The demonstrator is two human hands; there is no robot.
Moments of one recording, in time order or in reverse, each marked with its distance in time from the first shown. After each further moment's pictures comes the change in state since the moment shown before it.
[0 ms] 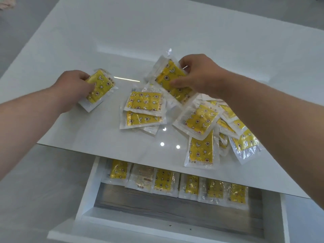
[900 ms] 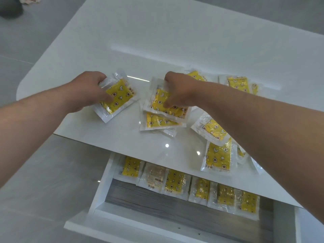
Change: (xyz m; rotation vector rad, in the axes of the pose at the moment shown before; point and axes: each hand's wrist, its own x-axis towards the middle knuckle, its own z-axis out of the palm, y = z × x) left_hand -0.014 -0.016 -0.029 0.118 -0.199 0.086; right_hand 0.027 -0.043 0.072 -0.489 -0.241 -0.061
